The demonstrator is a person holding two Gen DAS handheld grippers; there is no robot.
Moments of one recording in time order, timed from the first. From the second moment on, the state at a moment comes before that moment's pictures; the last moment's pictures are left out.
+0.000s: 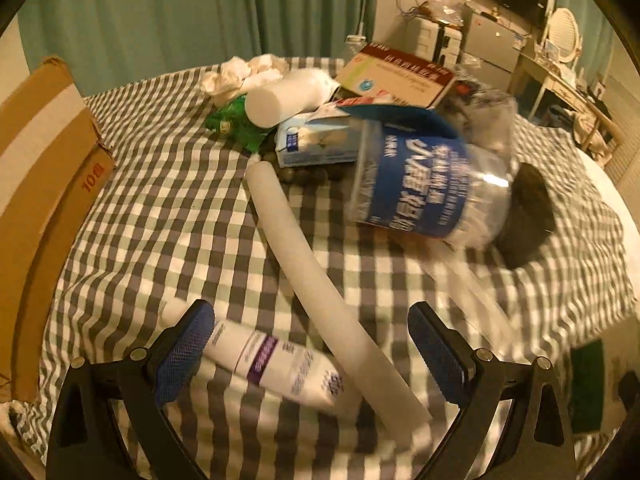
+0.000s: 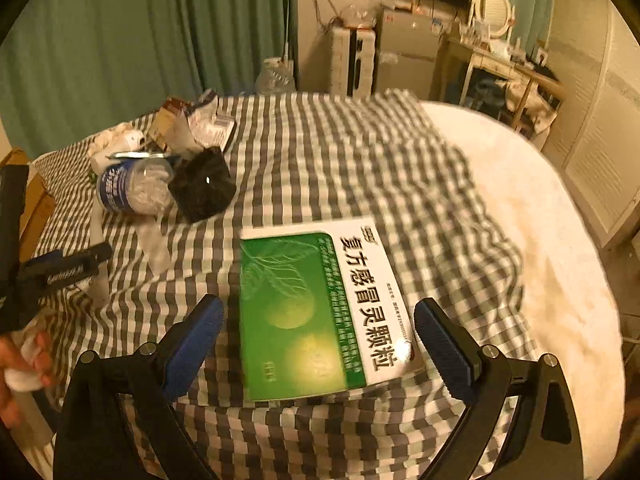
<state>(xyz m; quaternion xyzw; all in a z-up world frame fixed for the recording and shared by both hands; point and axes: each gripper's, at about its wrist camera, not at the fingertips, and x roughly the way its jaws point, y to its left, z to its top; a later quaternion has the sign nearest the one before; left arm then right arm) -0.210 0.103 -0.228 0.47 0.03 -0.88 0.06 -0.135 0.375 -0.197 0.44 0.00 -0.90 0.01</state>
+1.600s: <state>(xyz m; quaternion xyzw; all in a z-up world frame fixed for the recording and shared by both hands) -0.173 0.033 -0.117 0.40 0.08 -0.91 -0.02 -0.099 0.342 -0.134 0.38 -0.07 -0.92 0.02</state>
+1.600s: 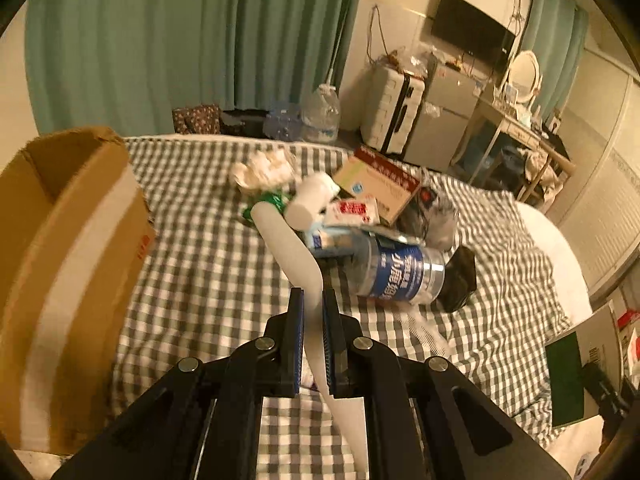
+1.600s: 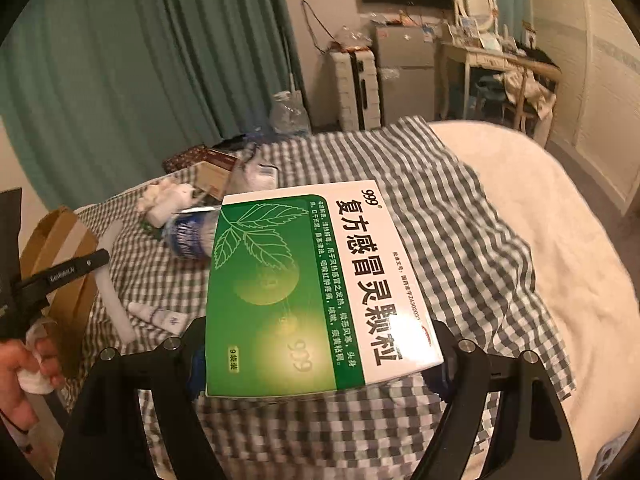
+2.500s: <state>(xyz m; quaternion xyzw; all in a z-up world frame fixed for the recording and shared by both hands) -0.117 -0.066 -0.015 0.37 0.04 -0.93 -0.05 -0.064 0.153 -0.046 0.36 0.02 -0.92 0.13</state>
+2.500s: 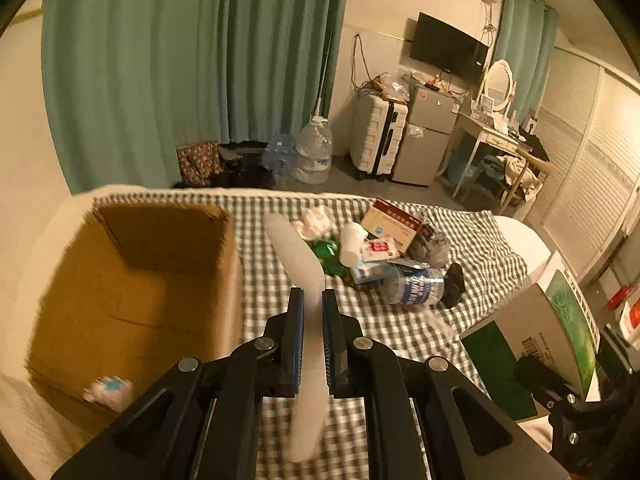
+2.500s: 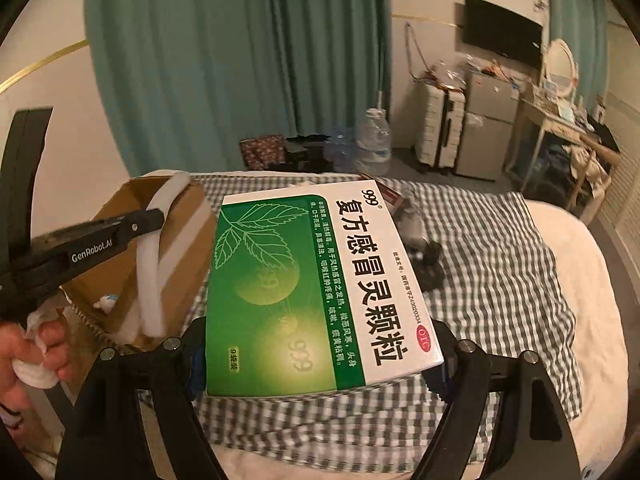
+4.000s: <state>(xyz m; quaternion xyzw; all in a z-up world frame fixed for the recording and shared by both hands) -0.112 -0.280 -0.030 0.36 0.08 -0.93 -0.01 -0.077 -0.115 -0.057 0.39 0.15 -0.88 0.23</state>
